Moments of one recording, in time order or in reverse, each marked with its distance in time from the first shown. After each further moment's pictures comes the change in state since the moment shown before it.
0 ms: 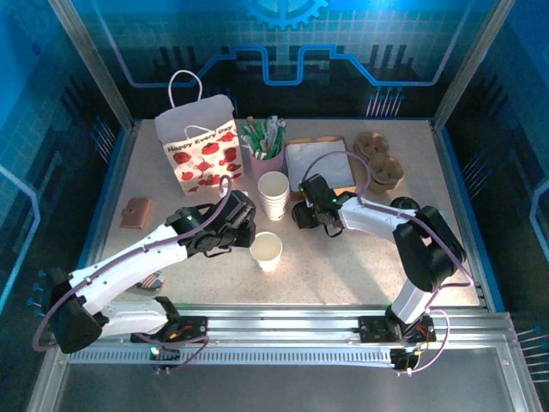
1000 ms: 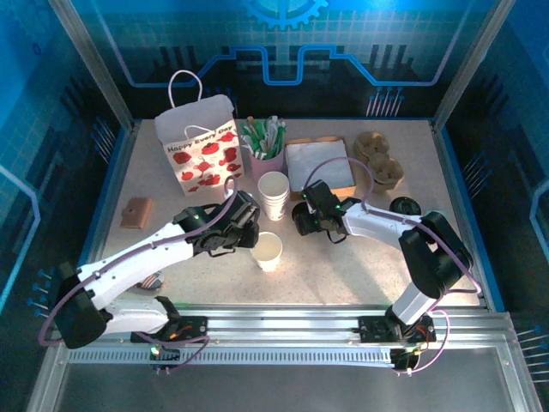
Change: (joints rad) left arm 0.000 0.035 -0.009 0.041 0.019 -0.003; right arm 0.013 -0.058 -0.074 0.008 -0.033 0.004
